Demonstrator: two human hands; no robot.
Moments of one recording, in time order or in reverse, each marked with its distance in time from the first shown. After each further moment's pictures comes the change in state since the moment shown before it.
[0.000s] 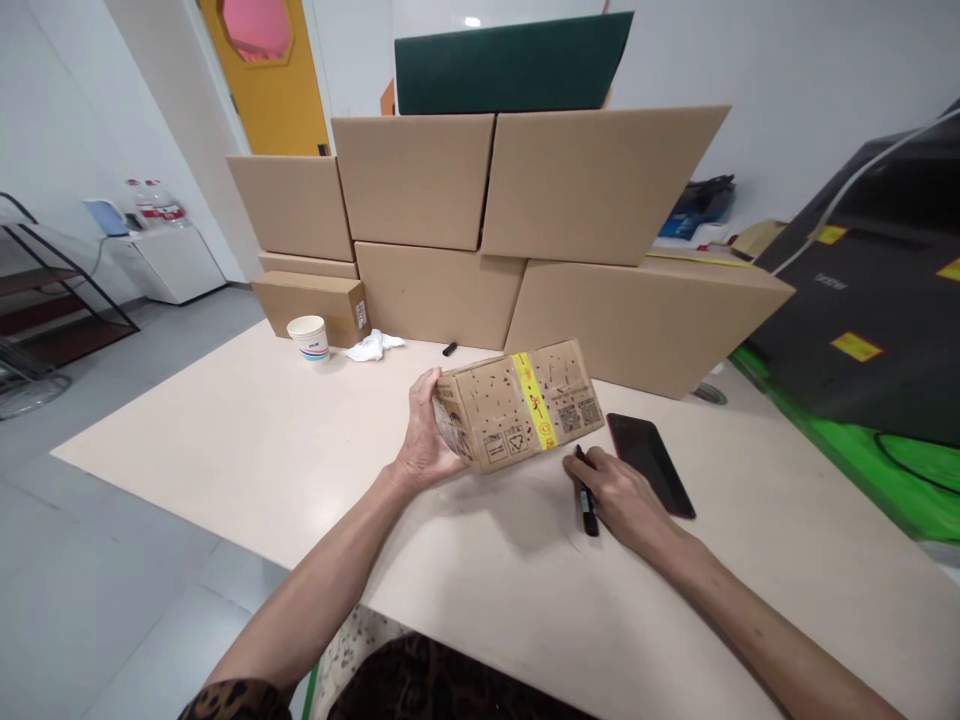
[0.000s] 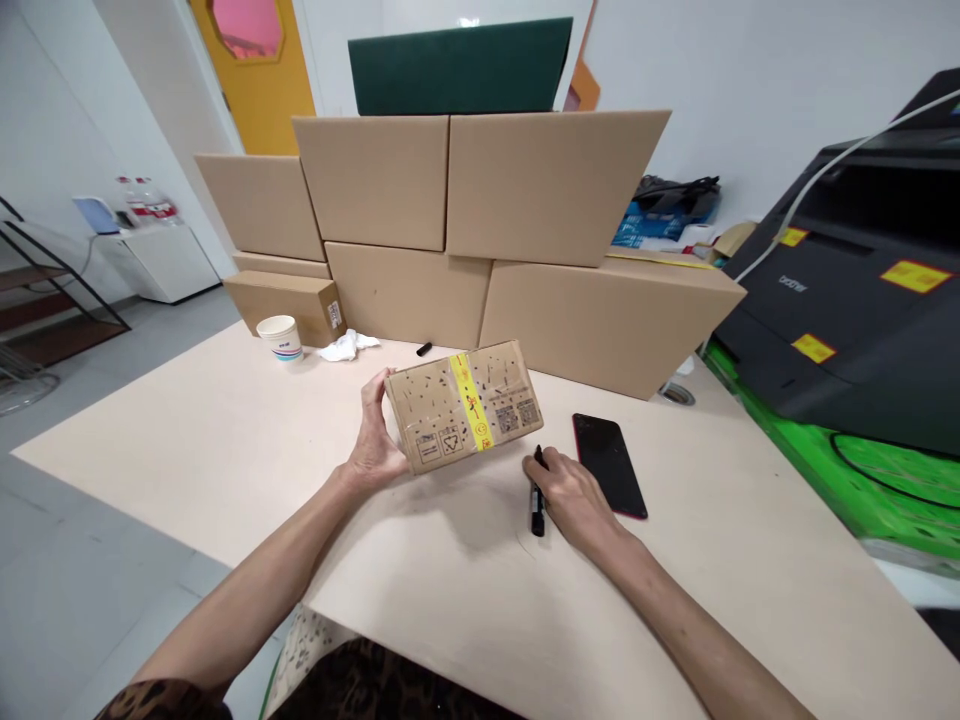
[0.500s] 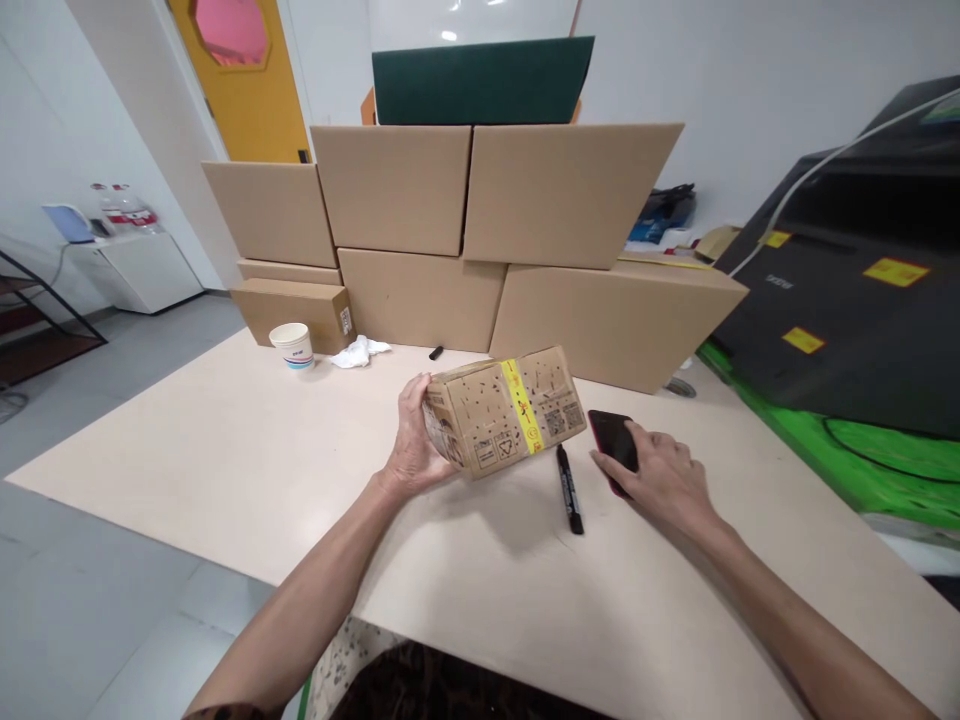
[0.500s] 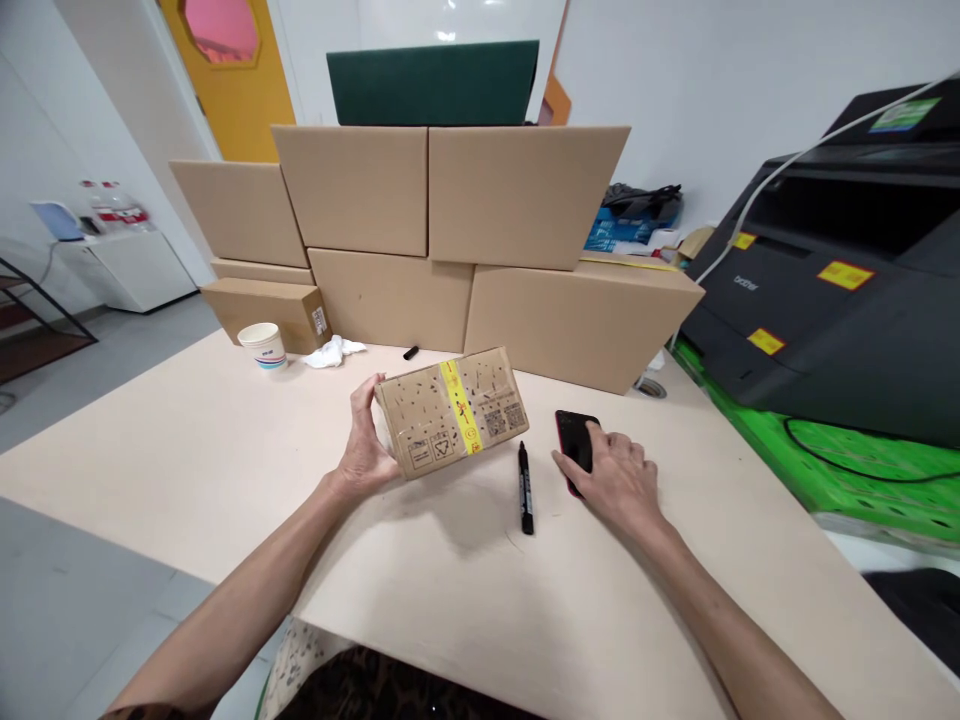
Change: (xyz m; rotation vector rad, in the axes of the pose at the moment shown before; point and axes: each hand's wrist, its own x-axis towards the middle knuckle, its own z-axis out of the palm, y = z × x) left_hand 0.000 0.001 0.000 0.003 -0.003 0.015; right_hand -0.011 0.047 -0.005 -0.021 -0.134 0.734
